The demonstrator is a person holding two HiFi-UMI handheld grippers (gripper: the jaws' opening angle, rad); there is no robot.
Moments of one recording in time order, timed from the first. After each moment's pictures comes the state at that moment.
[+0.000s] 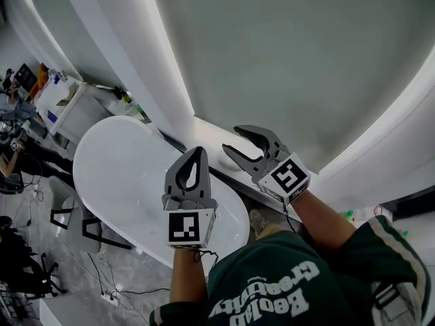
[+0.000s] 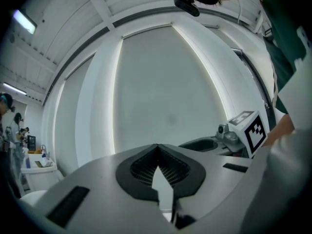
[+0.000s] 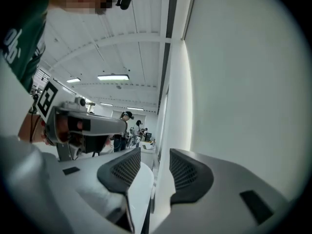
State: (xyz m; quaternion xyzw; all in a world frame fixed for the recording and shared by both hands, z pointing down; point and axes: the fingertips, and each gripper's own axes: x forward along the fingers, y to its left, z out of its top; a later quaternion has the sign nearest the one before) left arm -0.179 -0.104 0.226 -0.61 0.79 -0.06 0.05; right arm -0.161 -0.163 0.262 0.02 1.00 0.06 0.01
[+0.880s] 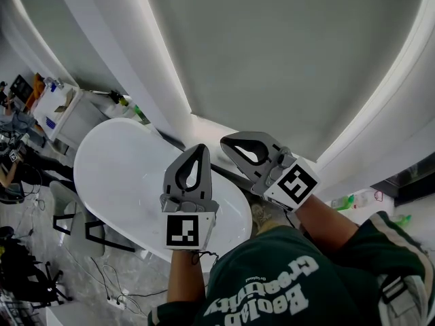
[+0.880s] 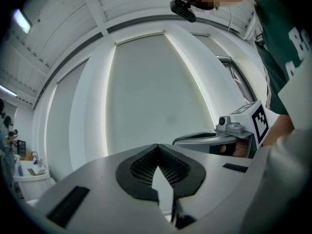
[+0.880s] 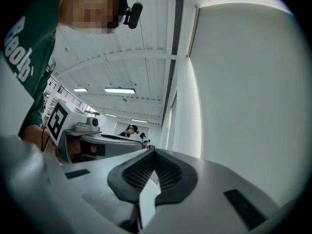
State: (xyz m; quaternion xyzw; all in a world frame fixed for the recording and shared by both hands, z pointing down) left arm -0.141 -0.070 0.204 -0.64 0.76 -0.06 0.08; right arm -0.119 -0.095 0.207 0.05 0.99 0.09 0.09
